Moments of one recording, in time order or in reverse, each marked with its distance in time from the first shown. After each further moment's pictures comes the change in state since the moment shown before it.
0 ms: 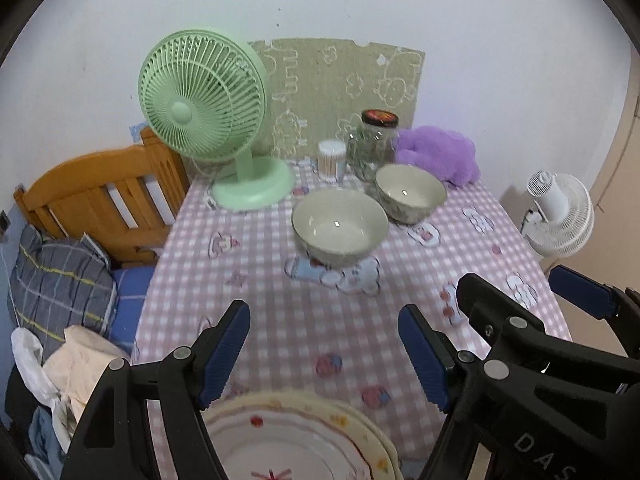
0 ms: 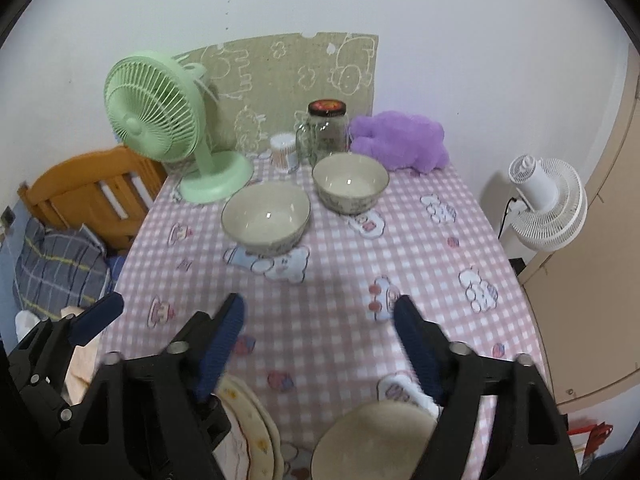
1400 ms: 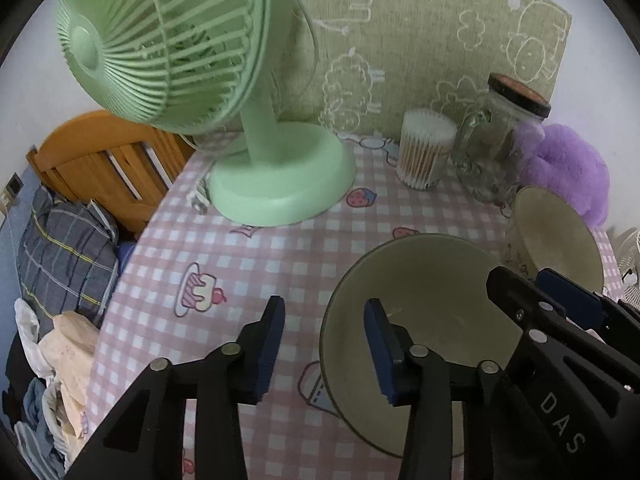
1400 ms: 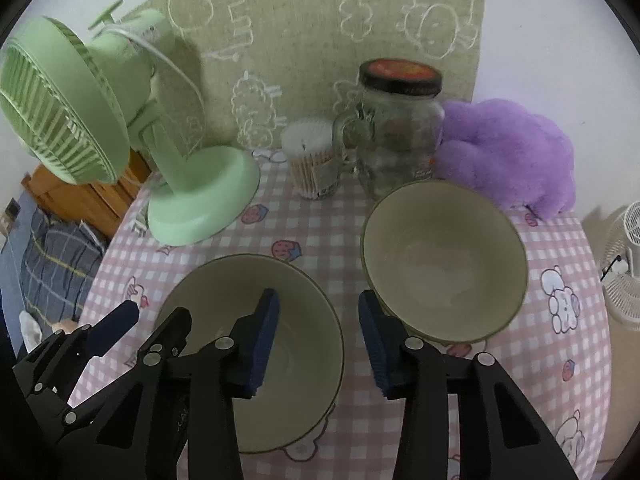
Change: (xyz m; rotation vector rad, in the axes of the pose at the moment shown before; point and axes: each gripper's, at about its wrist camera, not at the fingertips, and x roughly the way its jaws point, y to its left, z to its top) left arm 0.210 0.027 0.078 -0.159 0.150 0.195; right arm 0.237 0.010 0.103 -0.079 0.130 0.166
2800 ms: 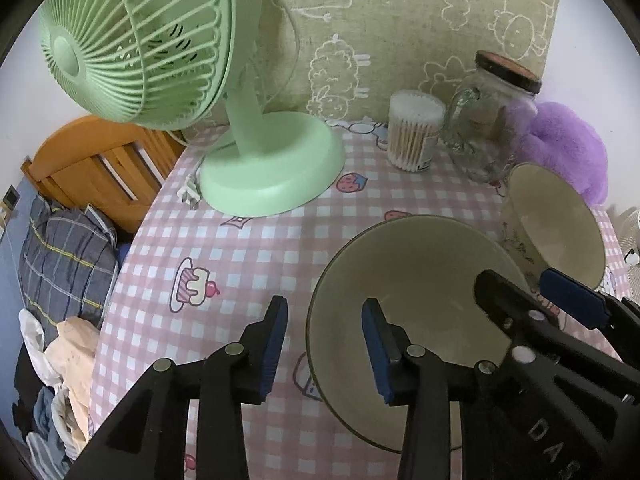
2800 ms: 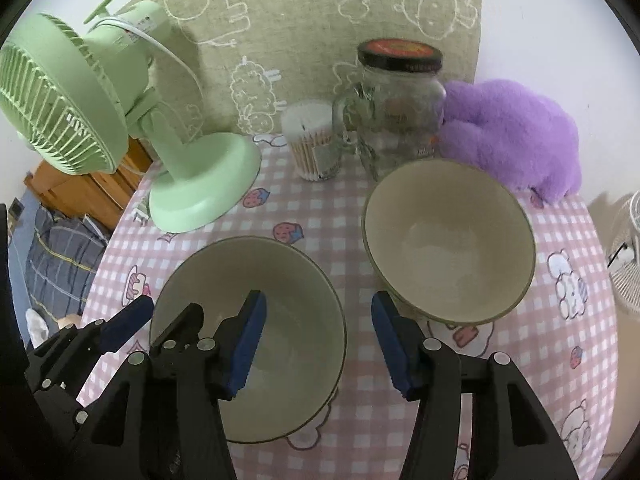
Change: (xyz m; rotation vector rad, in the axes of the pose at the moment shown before) left arm 0.003 -0.008 0.000 0.043 0.036 0.007; right arm 0.004 -0.006 -0.006 0.025 0.045 0.015
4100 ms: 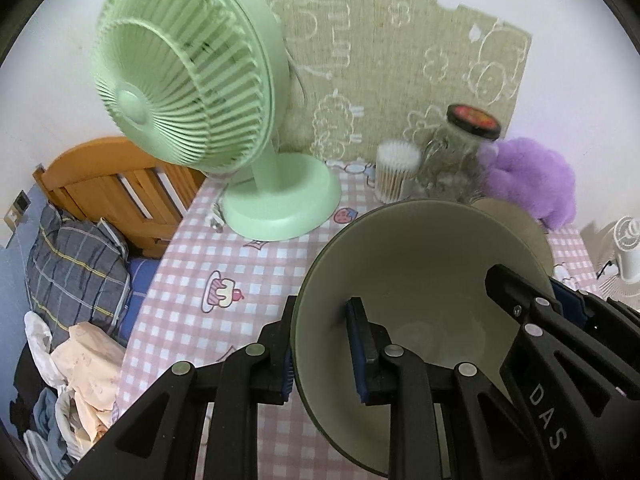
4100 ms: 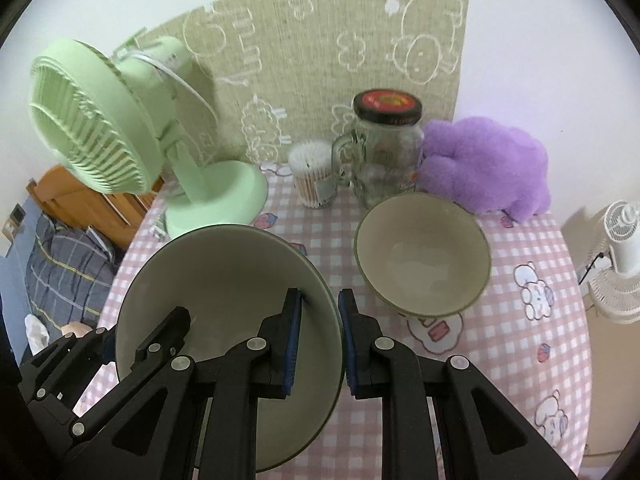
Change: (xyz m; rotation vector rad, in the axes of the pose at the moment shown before) left arm -0.079 0.005 -0.006 -0.010 -0.100 -0.018; right arm -0.072 0.013 -0.004 -0.016 -0.084 -0.026
